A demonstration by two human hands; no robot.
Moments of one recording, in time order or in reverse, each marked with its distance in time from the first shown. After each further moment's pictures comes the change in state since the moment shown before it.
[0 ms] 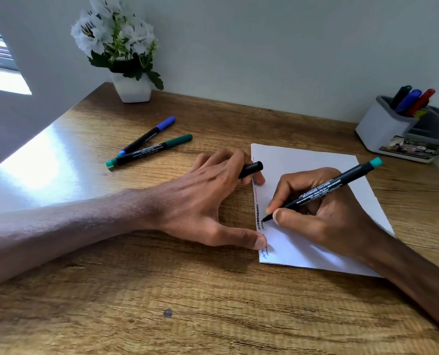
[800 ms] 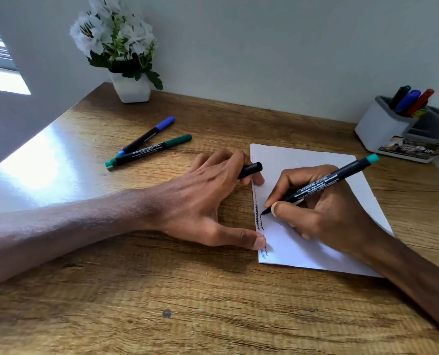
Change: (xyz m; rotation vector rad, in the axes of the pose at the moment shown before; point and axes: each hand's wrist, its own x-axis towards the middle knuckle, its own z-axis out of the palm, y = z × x) left_hand 0.001 0.000 0.000 0.011 -0.003 0.003; right_hand 0.001 0.000 0.000 0.054 0.043 0.073
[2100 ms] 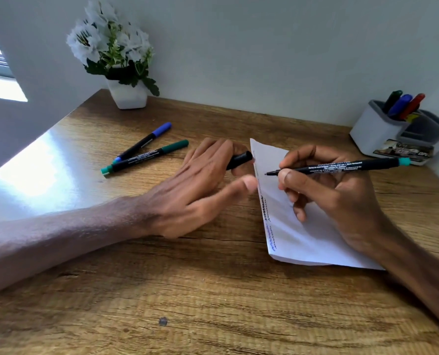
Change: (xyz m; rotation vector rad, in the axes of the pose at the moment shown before) left_hand -0.001 -0.007 0.004 -0.165 0.268 -0.025; right_hand 0.003 0.002 -0.012 0.281 0.272 0.032
